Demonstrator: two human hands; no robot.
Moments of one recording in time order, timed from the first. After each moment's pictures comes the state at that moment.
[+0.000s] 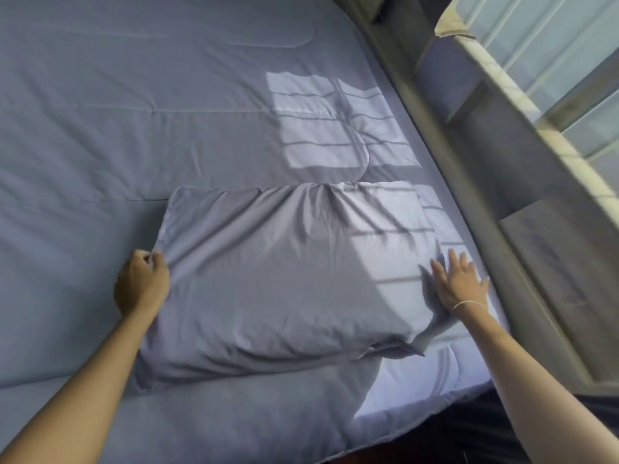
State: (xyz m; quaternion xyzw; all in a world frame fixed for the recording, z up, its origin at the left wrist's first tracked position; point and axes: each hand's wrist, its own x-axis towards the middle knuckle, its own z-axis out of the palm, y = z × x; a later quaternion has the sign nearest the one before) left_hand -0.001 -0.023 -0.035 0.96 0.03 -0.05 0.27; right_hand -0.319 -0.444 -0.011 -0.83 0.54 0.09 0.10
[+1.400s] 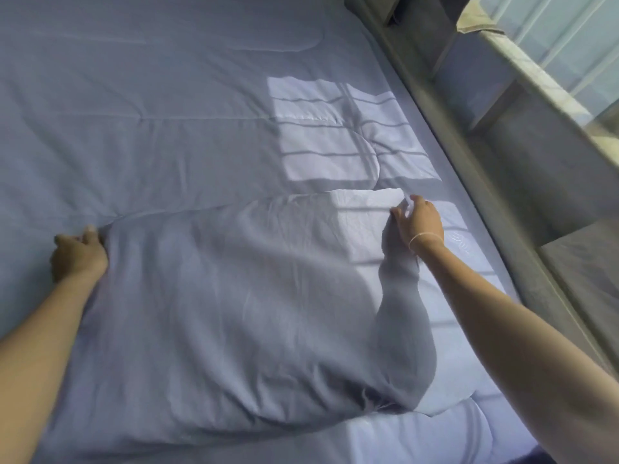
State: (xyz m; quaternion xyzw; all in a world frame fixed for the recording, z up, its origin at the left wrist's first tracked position) left_hand 0.139 -0.025 -0.096 0.94 0.20 -0.06 0.27; right_hand -0.130 -0.513 -0.036 -0.85 0.48 -0.07 0.22
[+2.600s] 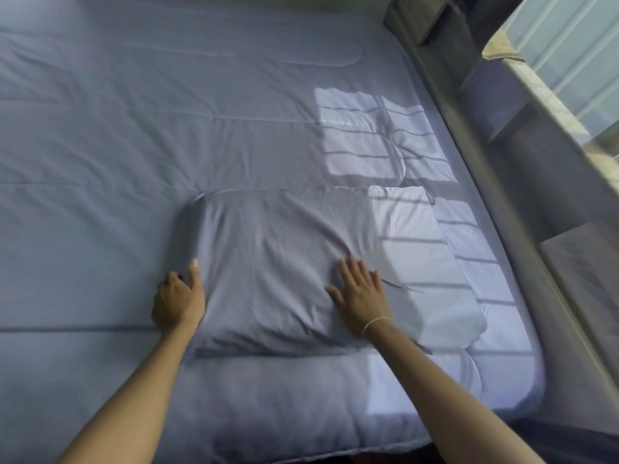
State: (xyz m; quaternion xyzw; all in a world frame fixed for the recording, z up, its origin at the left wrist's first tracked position) left_hand -0.068 0.022 -0.035 0.96 0.12 -0.06 0.24; right_hand -0.227 -0.254 -0.020 -0.96 0.21 0.11 0.13
